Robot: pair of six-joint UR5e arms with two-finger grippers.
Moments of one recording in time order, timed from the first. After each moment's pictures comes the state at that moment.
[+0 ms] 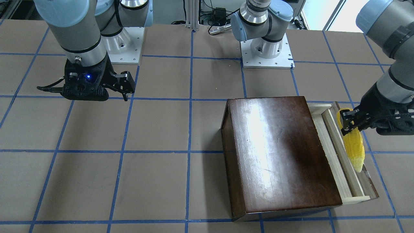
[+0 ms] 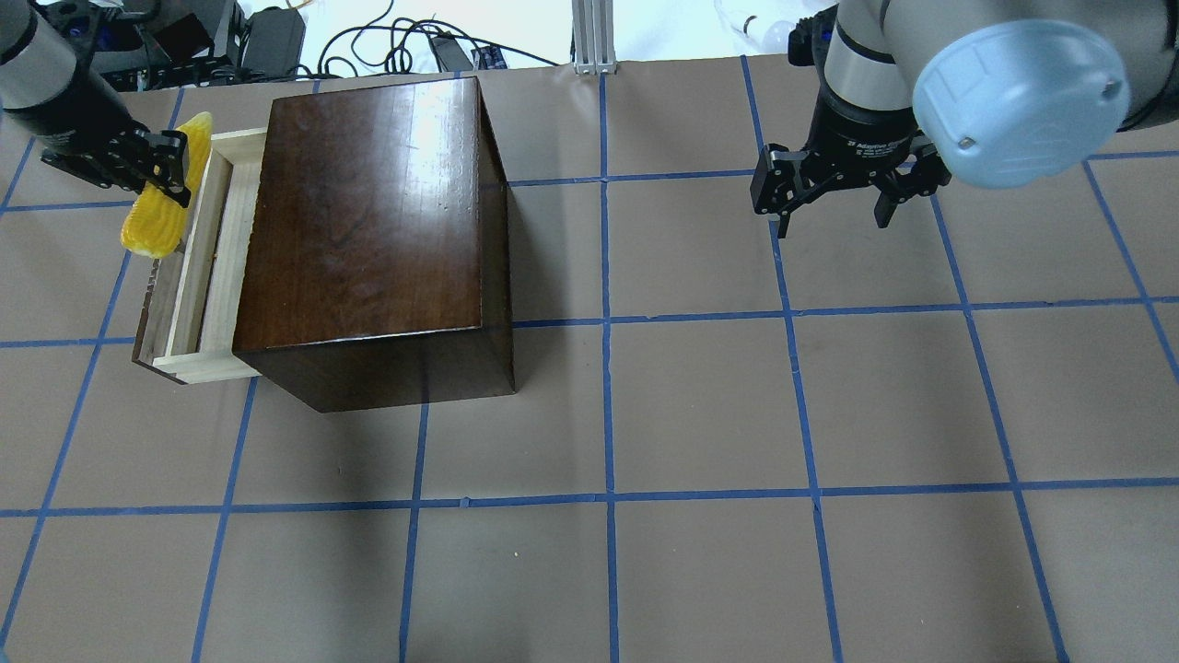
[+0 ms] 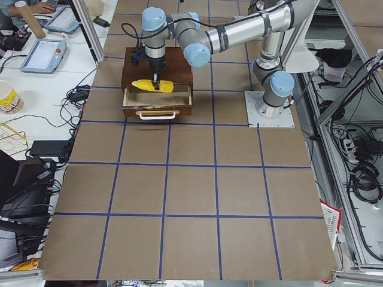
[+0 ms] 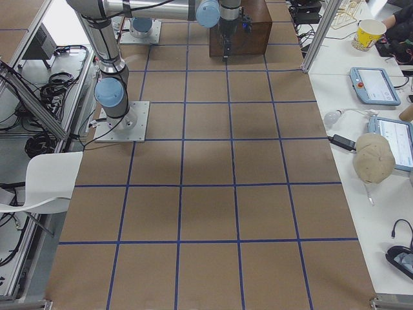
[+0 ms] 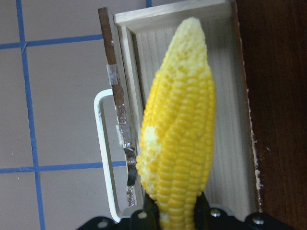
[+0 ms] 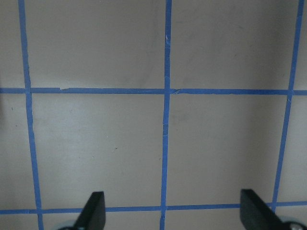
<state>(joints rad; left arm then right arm) -1.24 -1.75 -1.56 -1.33 1.60 0.31 1.65 -1.48 1.58 -1.63 -1.64 0.06</state>
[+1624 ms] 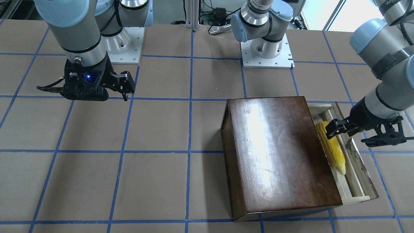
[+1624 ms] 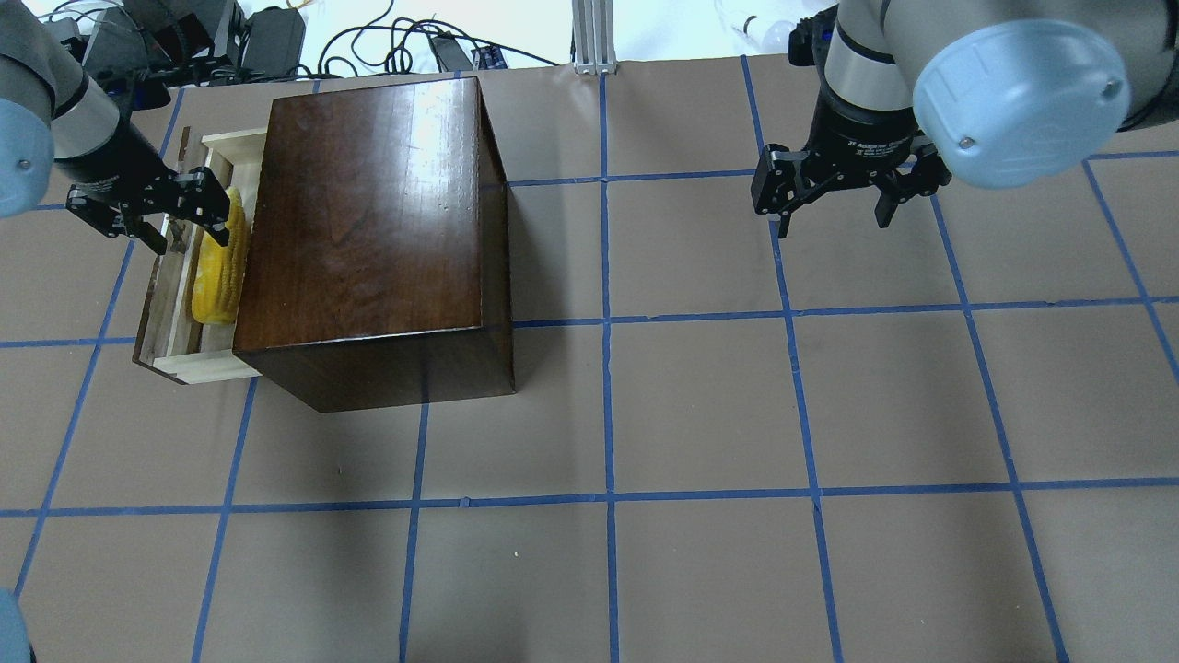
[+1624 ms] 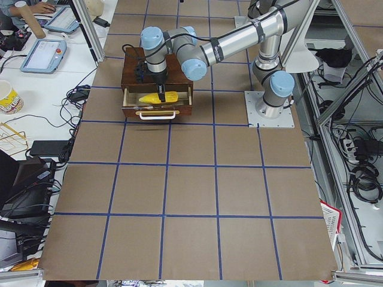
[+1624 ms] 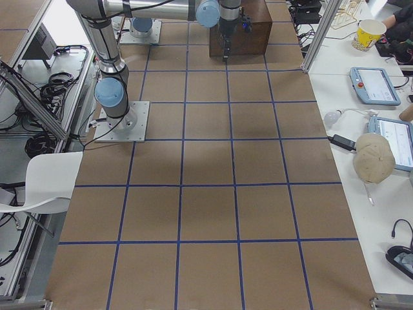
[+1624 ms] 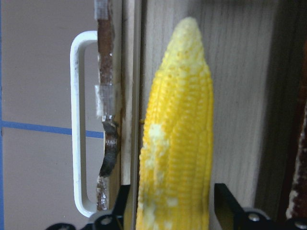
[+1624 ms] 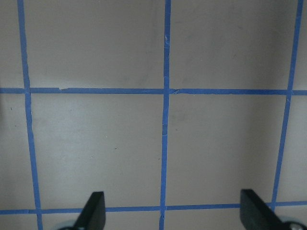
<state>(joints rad) -1.21 -1.80 -1.62 -1.31 1.60 0.23 1.65 -1.48 1.58 -1.62 -1.64 0.06</state>
